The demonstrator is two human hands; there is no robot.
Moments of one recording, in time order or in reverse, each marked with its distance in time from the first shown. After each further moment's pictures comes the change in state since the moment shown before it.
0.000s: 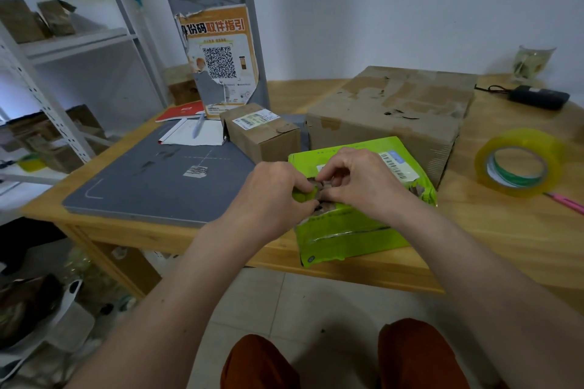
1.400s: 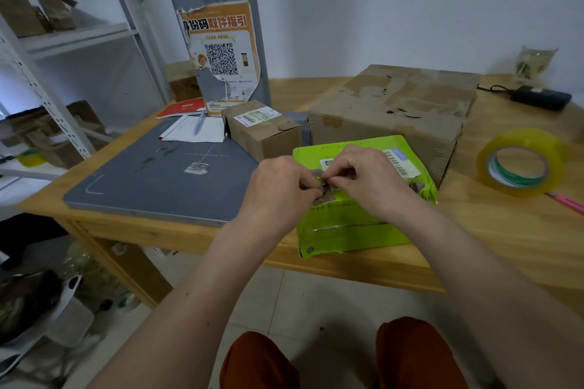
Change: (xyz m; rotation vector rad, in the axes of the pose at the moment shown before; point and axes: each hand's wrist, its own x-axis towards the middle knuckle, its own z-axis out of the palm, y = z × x) left_hand 0.003 0.011 0.009 -0.025 0.100 -0.188; right_hand 0.001 0.005 0.000 -0.103 0.041 -0.041
